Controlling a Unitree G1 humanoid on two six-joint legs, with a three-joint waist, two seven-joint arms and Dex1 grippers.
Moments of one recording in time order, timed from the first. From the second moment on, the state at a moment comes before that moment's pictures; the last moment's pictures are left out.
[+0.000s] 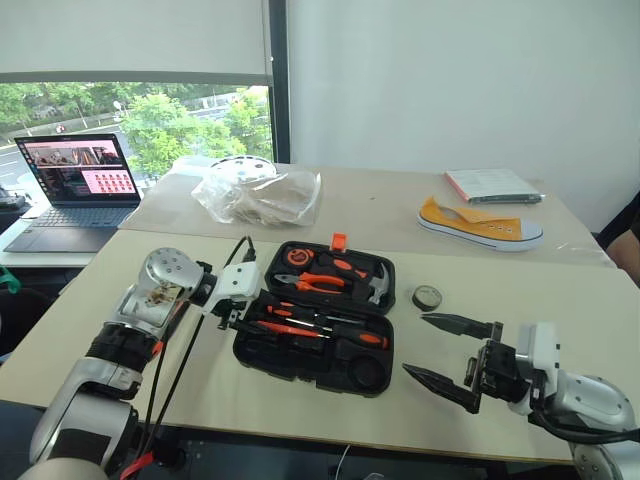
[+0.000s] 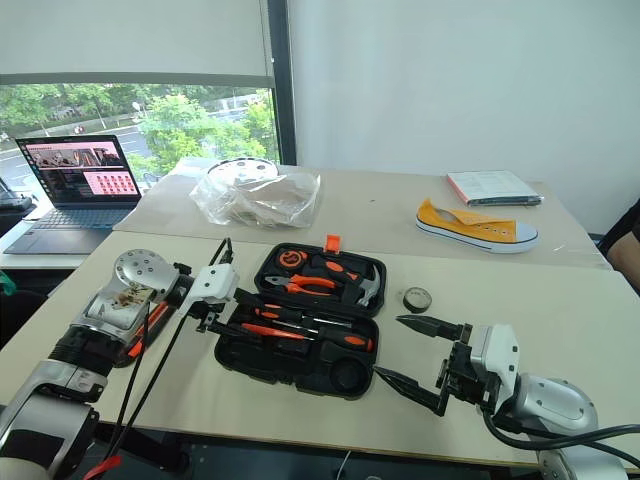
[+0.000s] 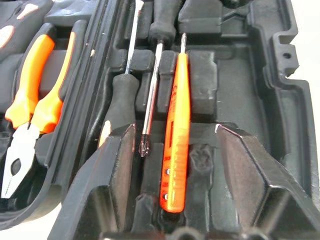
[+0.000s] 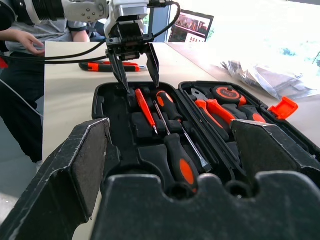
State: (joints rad) left arm -0.78 0.66 -0.22 0.42 -0.12 -0.03 -1.51; right arm 0.13 -0.65 -0.20 -0.44 0.59 0.06 0.99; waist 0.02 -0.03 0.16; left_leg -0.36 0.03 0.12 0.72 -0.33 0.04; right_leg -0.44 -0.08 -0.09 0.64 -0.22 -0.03
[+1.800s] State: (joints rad) left arm -0.66 0.60 -0.22 0.37 -0.12 0.09 -1.34; right arm 0.10 -0.60 -0.16 -0.44 0.57 0.06 0.98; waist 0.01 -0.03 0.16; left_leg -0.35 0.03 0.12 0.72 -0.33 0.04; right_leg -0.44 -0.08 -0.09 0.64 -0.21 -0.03
